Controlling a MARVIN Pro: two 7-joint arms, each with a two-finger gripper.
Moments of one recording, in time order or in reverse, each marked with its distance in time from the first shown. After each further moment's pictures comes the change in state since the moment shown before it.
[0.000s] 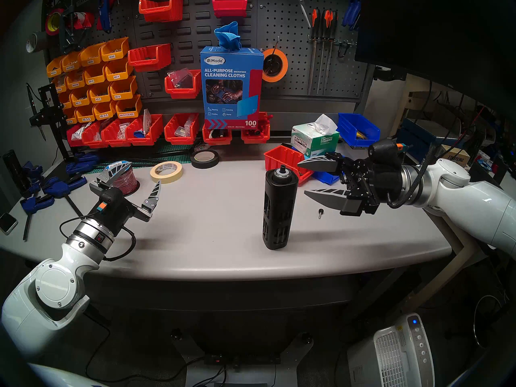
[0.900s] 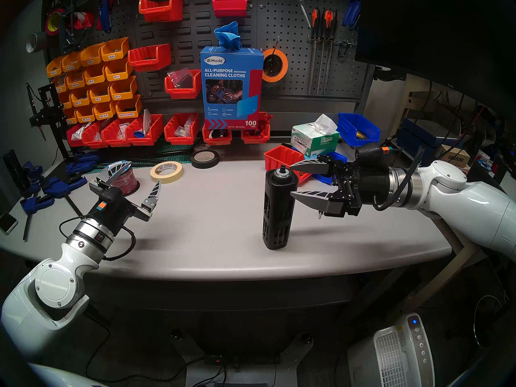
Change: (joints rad) left arm 0.001 0.000 -0.002 -0.002 0.000 0.000 0.000; right arm 0.000 0.001 -0.008 -0.053 -0.062 -0.003 -0.132
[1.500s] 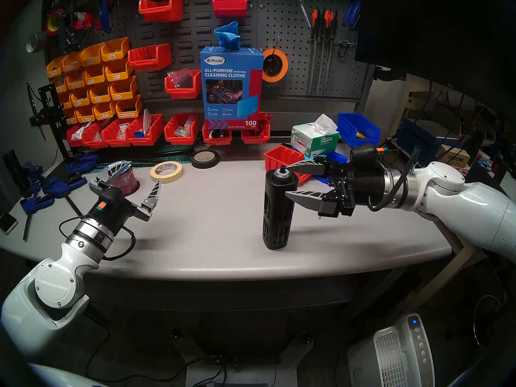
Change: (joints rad) left arm 0.000 0.000 -0.001 -0.001 0.000 0.000 0.000; right arm 0.000 0.000 -0.009 -0.023 -0.012 0.013 -0.048
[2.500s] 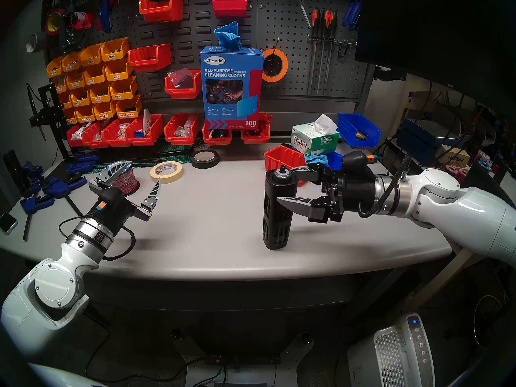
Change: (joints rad) left arm 0.001 0.000 -0.001 -0.001 0.000 0.000 0.000; right arm -0.004 0.000 -0.039 -0.047 -0.025 -0.012 -0.093
